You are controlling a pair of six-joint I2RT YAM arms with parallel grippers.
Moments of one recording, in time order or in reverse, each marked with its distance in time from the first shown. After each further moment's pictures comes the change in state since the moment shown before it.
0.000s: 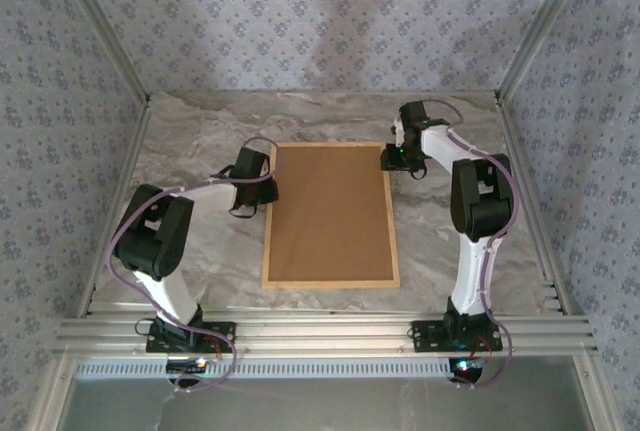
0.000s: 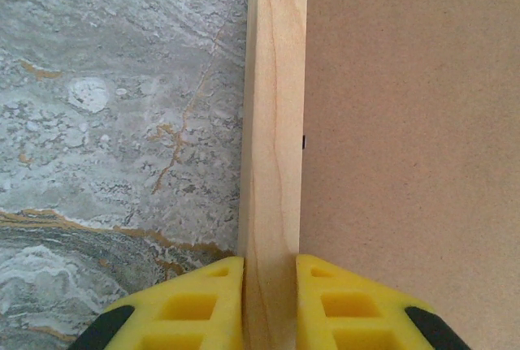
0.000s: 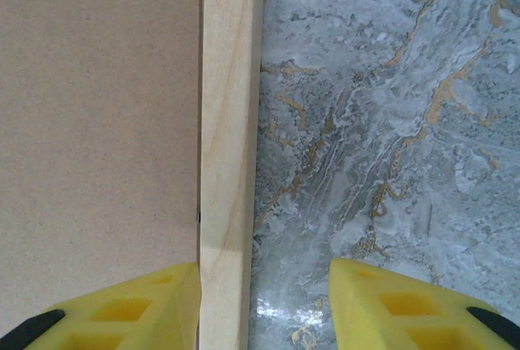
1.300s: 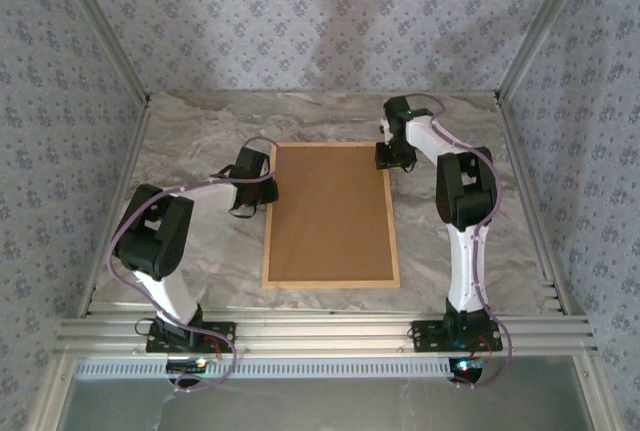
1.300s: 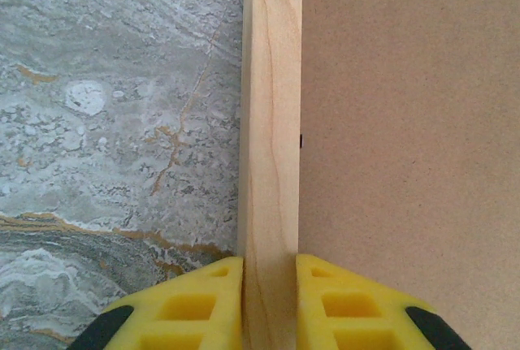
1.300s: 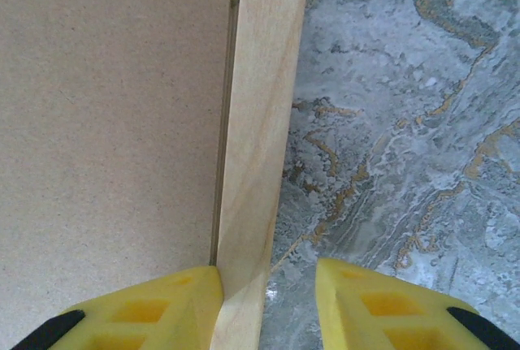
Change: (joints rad) left arm 0.000 0.000 0.003 -0.004 0.003 0.019; right arm 0.062 0.159 0.231 -0.183 0.109 -0.050
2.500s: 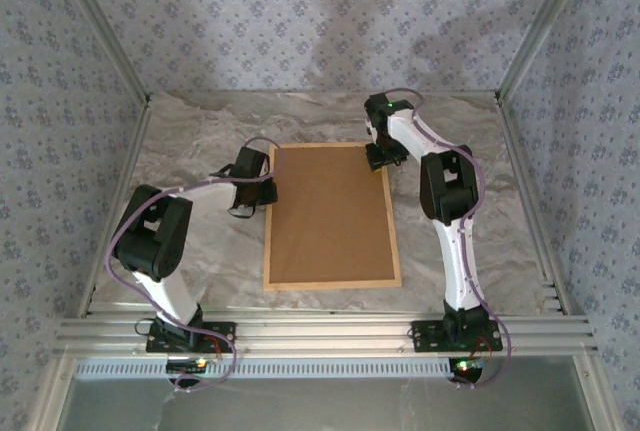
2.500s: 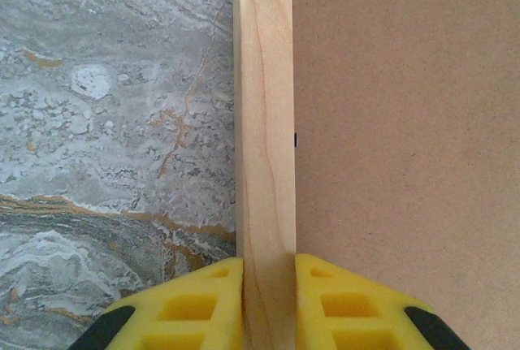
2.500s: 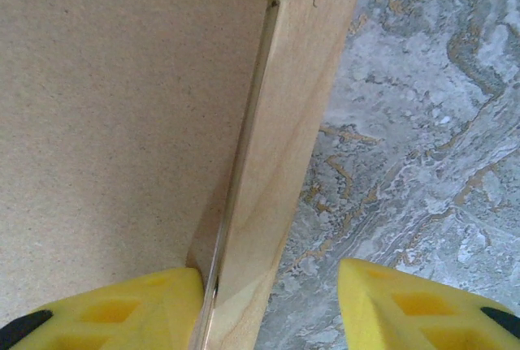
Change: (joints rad) left arm 0.000 -0.008 0.013 -0.051 0.000 0.027; right arm 0.072 0.140 0.242 -0.208 0.174 -0.090
